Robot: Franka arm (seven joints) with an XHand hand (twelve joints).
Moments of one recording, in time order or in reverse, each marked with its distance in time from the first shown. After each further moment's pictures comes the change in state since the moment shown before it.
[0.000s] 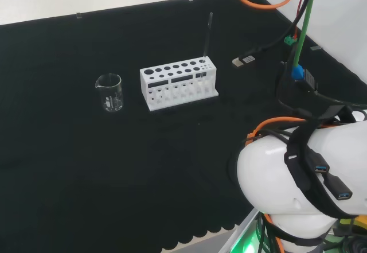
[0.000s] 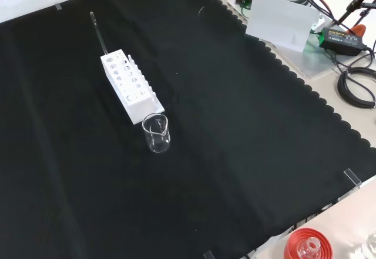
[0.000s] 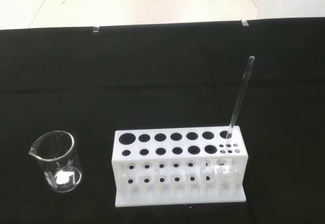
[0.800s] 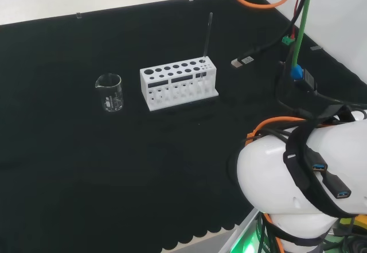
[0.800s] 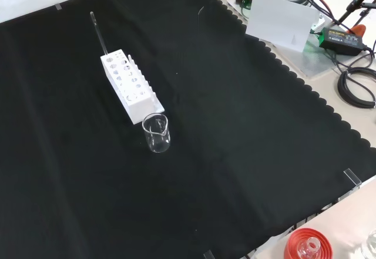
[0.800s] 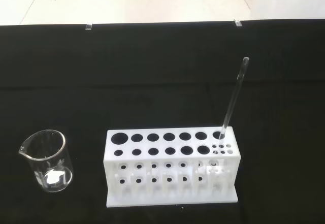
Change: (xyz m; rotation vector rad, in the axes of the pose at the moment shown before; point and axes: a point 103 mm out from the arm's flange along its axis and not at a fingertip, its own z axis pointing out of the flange) arm 0.001 0.003 0.001 0.003 -0.027 0.012
